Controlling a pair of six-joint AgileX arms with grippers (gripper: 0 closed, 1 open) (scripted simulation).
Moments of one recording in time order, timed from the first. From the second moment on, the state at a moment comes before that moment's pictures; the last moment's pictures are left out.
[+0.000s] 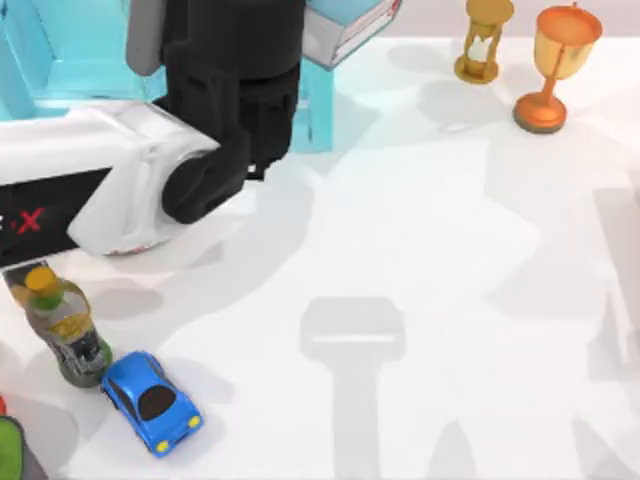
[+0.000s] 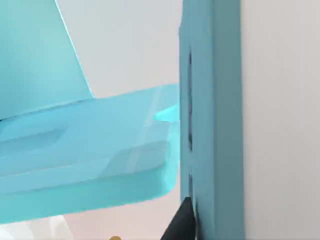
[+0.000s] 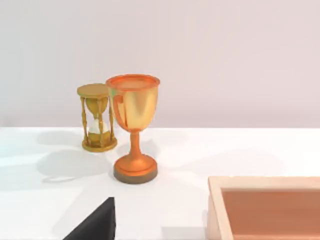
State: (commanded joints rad) left arm -0.69 1.67 1.11 0.39 -0.63 -1.38; right arm 0.00 0.00 0.00 0.00 0.00 0.00
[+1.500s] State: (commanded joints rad) left arm -1.16 1.88 0.84 0.54 -1.00 -2.00; right arm 0.00 0.00 0.00 0.00 0.00 0.00
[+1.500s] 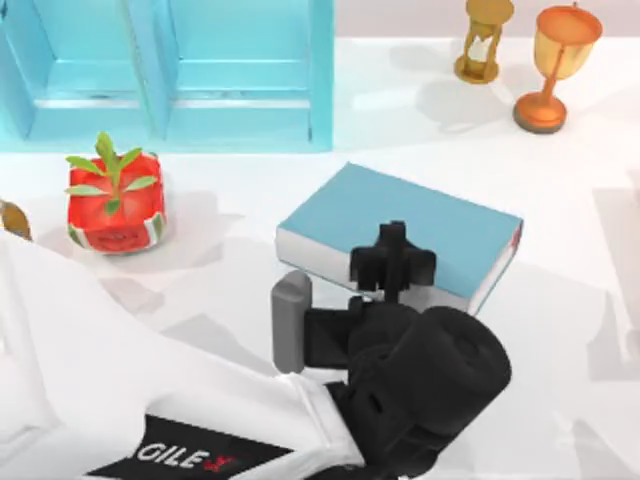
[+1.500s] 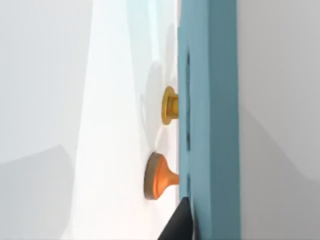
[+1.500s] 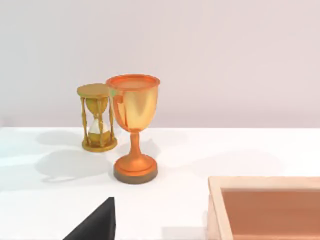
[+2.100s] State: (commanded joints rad) left arm -1.16 1.97 0.81 0.66 -1.00 -2.00; right arm 0.00 0.00 0.00 0.00 0.00 0.00
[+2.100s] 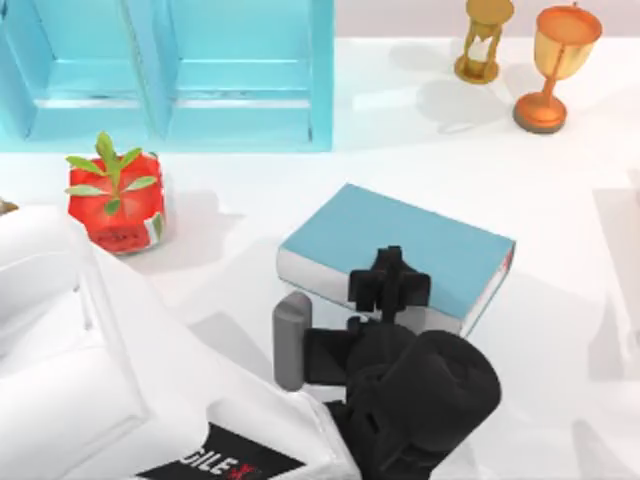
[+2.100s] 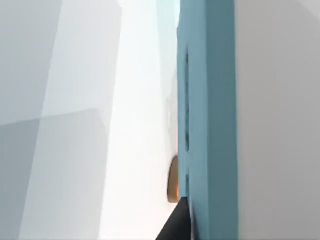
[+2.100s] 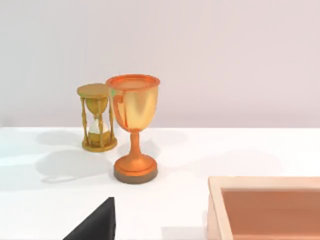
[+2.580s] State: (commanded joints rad) left arm -1.16 1.97 0.81 0.66 -1.00 -2.00; right arm 0.00 0.00 0.00 0.00 0.00 0.00
